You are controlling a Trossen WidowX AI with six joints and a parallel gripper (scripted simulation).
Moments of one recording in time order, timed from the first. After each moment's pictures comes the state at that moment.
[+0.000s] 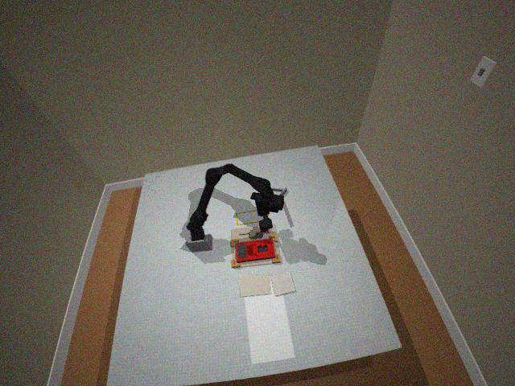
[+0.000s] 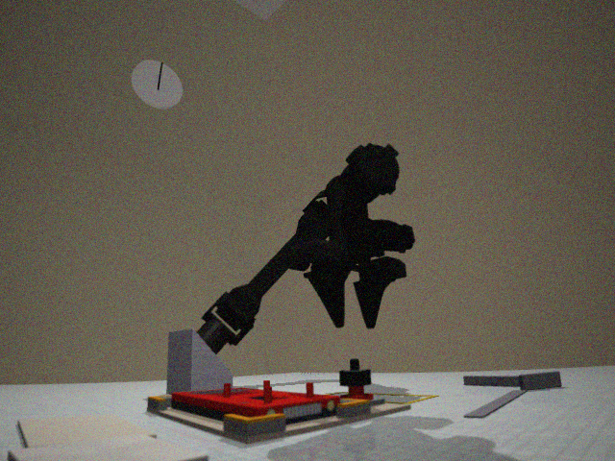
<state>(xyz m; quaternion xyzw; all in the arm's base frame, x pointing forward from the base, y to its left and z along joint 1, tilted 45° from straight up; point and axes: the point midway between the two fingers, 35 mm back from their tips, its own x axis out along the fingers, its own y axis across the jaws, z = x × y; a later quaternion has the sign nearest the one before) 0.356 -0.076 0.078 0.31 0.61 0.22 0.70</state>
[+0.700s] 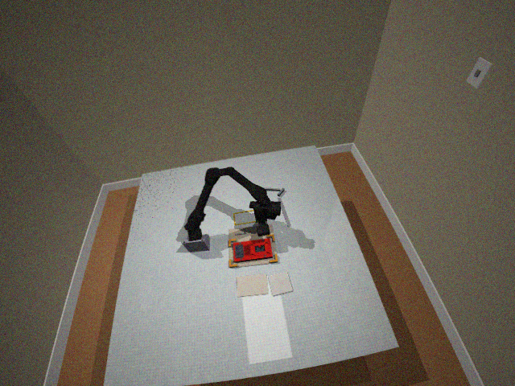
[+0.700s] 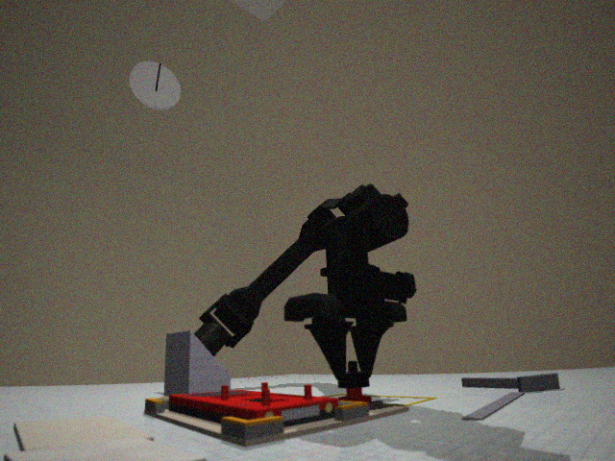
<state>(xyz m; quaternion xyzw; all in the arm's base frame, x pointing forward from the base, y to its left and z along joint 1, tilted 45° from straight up) 0.362 -0.034 0.034 0.31 0.61 0.22 0.69</state>
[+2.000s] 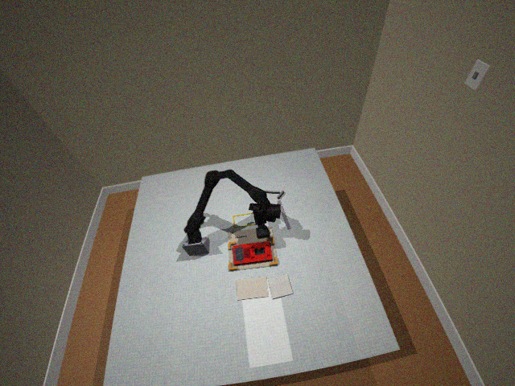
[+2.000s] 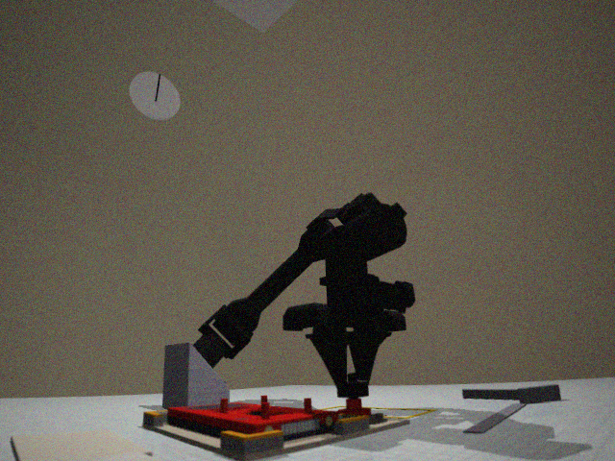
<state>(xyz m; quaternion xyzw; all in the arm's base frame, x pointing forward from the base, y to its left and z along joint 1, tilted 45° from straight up) 0.361 -0.036 0.038 0.31 0.62 0.22 0.69</state>
